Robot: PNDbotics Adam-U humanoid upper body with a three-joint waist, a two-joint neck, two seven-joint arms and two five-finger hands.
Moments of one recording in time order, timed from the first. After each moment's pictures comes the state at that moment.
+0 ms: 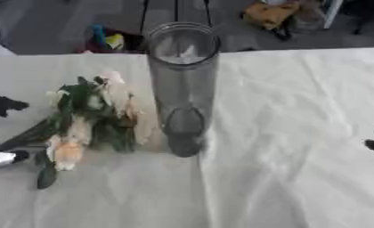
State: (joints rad) left arm -0.55 0.88 -0.15 -1.62 -0.78 -0.01 -0.51; right arm -0.09 -0.10 -0.16 -1.99 0.21 -0.69 -0.17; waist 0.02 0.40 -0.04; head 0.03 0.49
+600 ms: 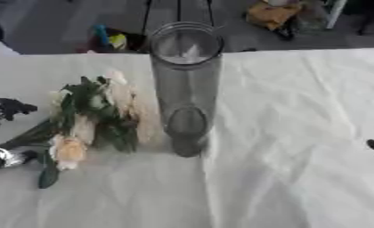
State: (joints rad) left arm -0.56 0.85 -0.18 -1.58 -0.87 -0.01 -0.47; right arm -0.09 -0.10 -0.16 -1.99 0.21 -0.69 -0.16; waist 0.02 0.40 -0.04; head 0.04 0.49
